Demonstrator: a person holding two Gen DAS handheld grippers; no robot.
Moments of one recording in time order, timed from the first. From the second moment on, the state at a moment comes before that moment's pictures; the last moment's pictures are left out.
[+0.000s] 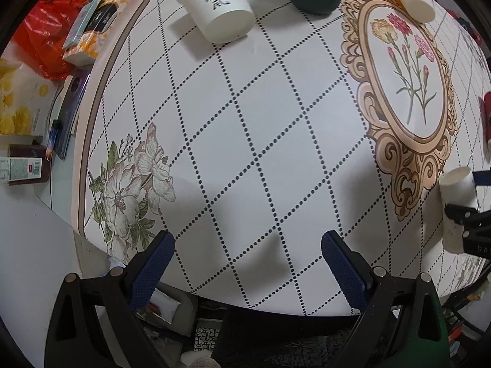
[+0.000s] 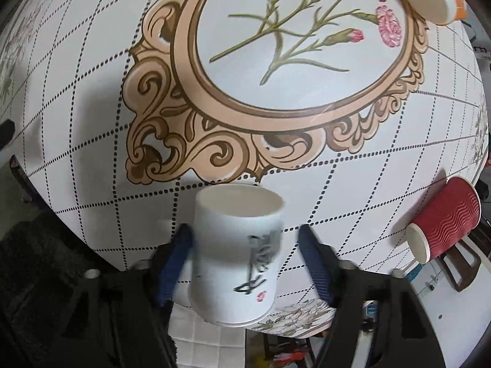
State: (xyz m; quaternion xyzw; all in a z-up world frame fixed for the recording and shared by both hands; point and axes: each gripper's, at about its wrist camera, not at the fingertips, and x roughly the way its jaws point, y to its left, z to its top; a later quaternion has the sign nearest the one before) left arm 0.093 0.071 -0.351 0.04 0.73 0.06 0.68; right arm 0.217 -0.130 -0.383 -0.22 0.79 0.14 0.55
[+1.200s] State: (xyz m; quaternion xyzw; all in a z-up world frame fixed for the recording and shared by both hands) left arm 0.125 -0.010 -0.328 0.09 0.71 0.00 0.70; right arm 0.188 -0.151 -0.305 -0.02 0.51 0.04 0.86
